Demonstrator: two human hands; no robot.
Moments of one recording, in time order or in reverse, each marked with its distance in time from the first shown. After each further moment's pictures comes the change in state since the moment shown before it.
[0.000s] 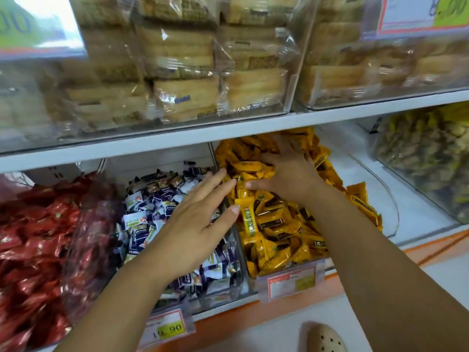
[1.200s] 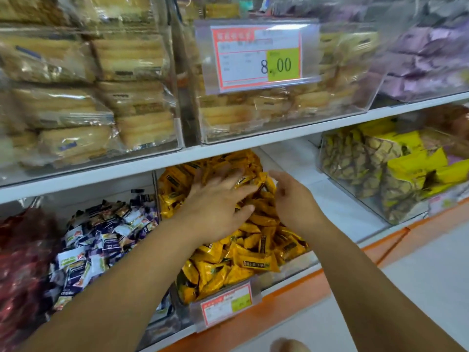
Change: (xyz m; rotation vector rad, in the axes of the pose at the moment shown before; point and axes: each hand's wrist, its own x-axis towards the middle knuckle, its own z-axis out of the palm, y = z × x) left_hand 0.097 0.092 0.036 0.578 -0.139 0.162; right_hand -0.070 0.064 -0.044 0.526 0.179 0.313
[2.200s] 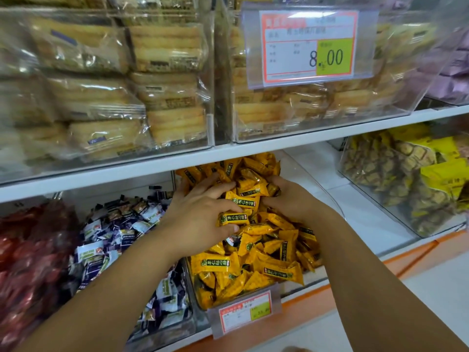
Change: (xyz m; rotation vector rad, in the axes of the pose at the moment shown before) left_hand -0.031 -0.044 0.008 -0.082 0.021 -0.060; right_hand 0.060 0.019 0.037 -0.068 -0.293 0.000
